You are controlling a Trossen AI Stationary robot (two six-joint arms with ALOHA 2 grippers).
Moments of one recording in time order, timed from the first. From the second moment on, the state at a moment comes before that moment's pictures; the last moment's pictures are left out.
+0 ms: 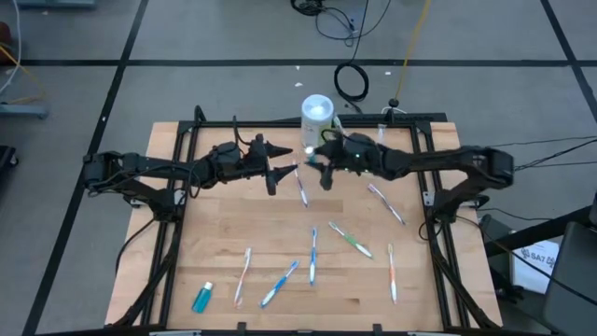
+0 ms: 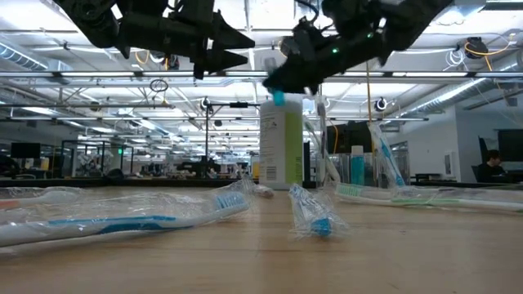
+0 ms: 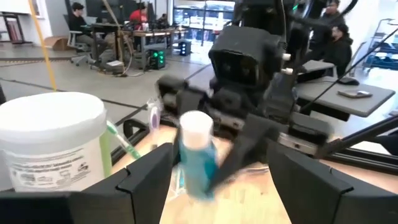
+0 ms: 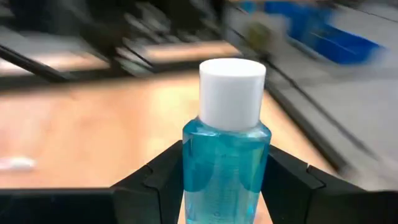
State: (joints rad) left arm 0.21 1.35 0.68 0.65 -0.03 -0.07; right arm -0.28 1.49 0.88 0.32 0.00 -0.04
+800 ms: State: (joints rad) left arm 0.21 1.35 0.68 0.63 -0.03 -0.08; right arm -0.24 1.13 0.24 0.78 0.65 0.03
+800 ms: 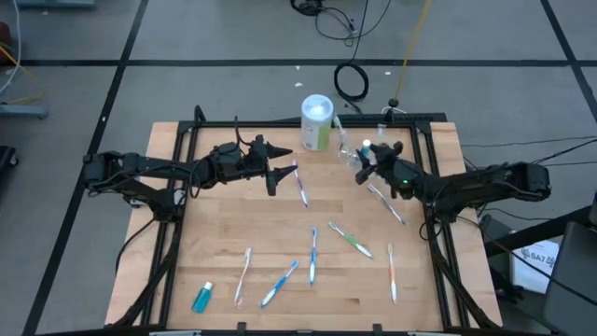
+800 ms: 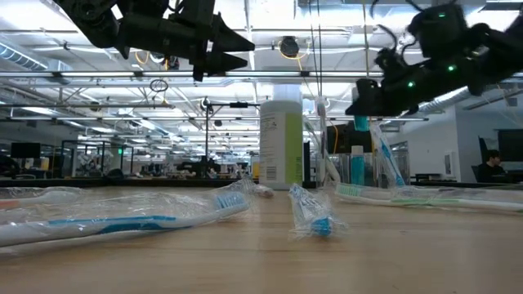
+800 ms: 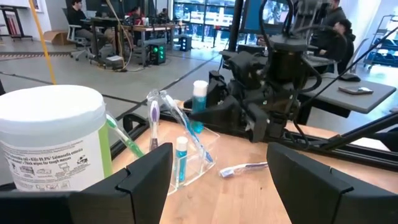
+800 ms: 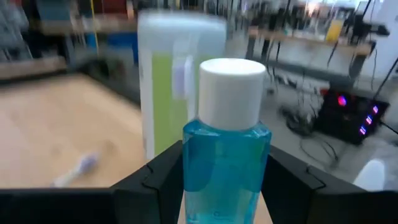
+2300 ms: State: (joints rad) left arm 0.21 1.35 0.68 0.68 -0.03 -0.03; right arm -0.33 1.35 0.18 0.89 0.65 0.10
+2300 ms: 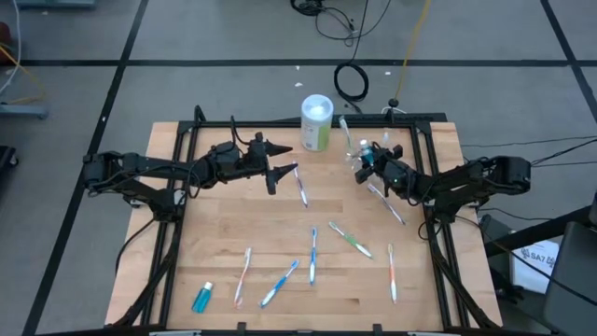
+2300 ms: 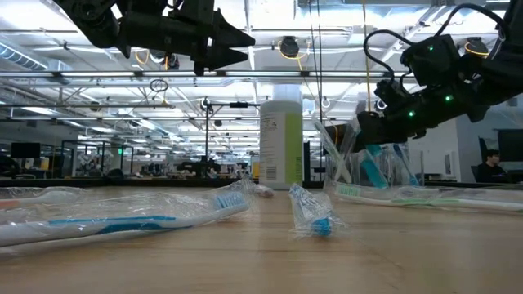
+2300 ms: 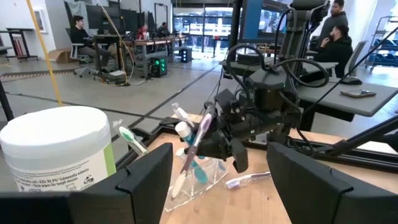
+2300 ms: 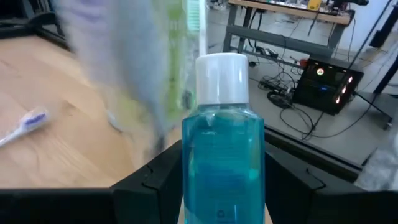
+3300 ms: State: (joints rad) left arm 0.21 1.35 0.68 0.68 -0.03 -0.03; right arm -0.36 1.31 0.18 0.98 0.57 0.02
